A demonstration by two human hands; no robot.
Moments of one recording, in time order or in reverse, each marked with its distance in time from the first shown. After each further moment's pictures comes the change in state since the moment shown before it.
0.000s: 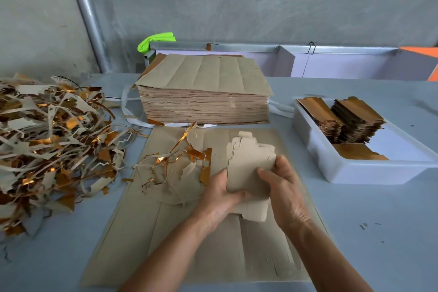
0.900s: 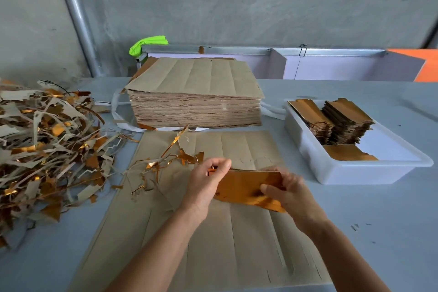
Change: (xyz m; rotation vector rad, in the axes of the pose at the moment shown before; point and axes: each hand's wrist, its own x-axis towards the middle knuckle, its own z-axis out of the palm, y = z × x) left_hand 0.022 0.003 -0.008 -0.030 0.165 -0.027; right_hand 0.012 0.004 -0.051 -0.337 -0.207 0.014
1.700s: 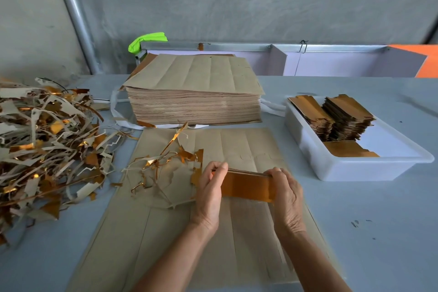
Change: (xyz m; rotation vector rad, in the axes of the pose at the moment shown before) left_hand -0.008 -0.024 0.018 -0.223 0.094 0.127; right_hand 0.000 0.013 0.041 0.160 0.494 -0.049
